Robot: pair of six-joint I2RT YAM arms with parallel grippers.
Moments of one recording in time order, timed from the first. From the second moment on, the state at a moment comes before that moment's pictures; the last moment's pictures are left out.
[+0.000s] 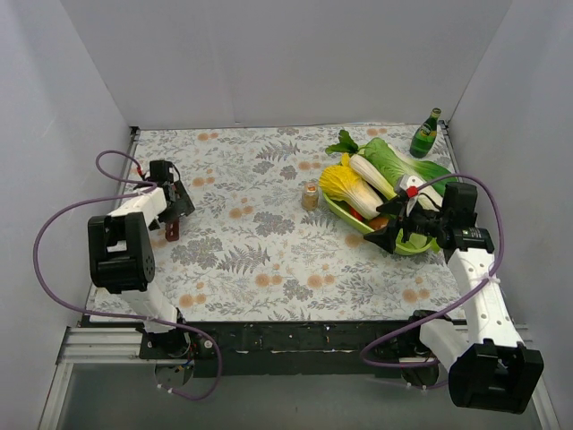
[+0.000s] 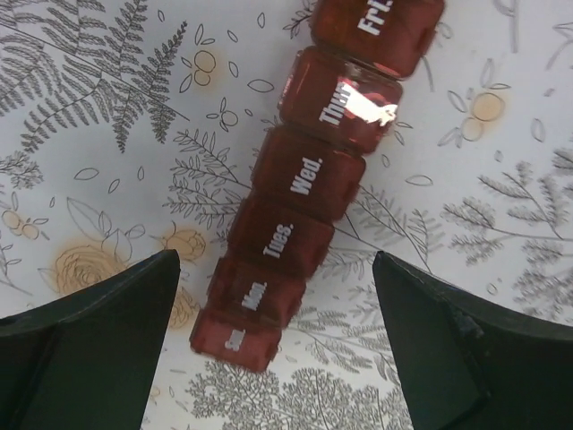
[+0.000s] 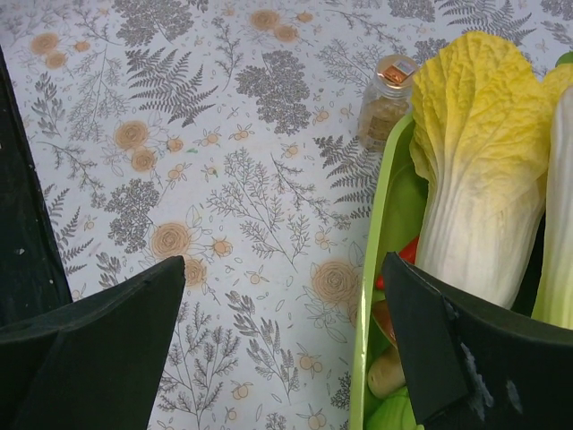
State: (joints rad) left arm 0.09 1.67 1.06 -0.44 -0.27 -0.38; right arm -0.06 0.96 0.78 -0.52 -1.10 -0.59
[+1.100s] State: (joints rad) left arm -0.24 1.63 0.96 -0.47 0.13 -0.29; right arm -0.06 0.95 0.83 -0.61 -1.12 -0.67
